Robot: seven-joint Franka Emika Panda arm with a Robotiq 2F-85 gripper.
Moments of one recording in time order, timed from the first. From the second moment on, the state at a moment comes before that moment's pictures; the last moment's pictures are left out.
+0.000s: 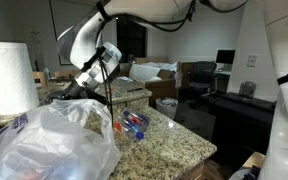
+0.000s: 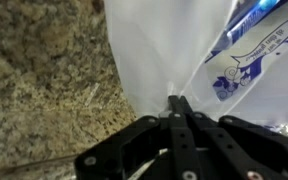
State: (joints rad) arm 0.33 0.35 0.30 -1.98 1.03 2.72 -0.76
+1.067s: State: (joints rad) arm 0.24 0.18 0.24 -2.11 0.78 2.64 -0.47
